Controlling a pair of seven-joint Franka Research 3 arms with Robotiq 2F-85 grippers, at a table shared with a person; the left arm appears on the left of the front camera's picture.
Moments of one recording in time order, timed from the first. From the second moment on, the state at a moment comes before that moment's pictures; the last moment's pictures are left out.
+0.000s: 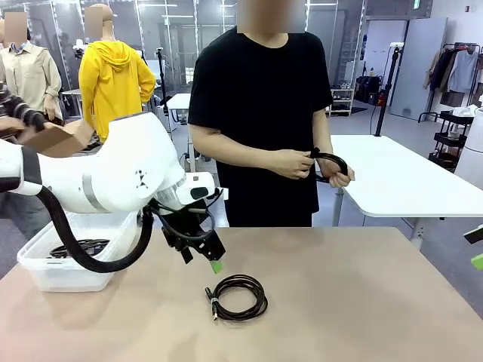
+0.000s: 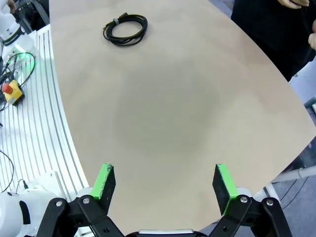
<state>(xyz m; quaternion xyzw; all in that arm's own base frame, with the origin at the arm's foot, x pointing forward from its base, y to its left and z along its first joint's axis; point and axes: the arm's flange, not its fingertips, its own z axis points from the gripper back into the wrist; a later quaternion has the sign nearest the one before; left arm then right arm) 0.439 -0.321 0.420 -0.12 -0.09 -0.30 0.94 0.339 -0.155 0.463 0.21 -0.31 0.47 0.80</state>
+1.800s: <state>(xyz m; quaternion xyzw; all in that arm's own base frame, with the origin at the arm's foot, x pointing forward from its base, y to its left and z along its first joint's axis) 0.461 -0.371 0.311 -0.01 -0.01 -0.05 1.00 0.340 -0.156 0.463 0.21 -0.31 0.47 0.80</state>
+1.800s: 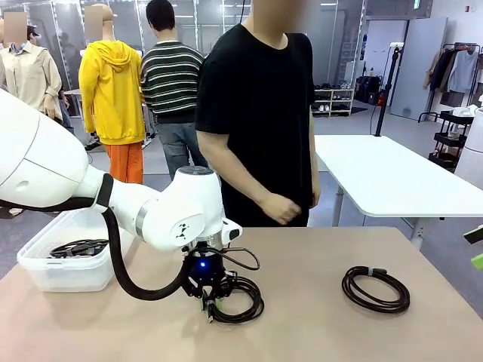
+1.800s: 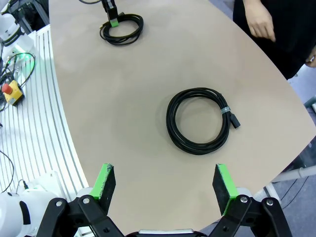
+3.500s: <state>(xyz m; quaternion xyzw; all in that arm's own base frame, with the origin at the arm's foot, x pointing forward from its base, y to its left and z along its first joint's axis) 0.487 -0.082 0.492 0.04 -0.22 -0.10 0.97 0.340 -0.155 0.463 0.21 -0.31 0.47 0.80</state>
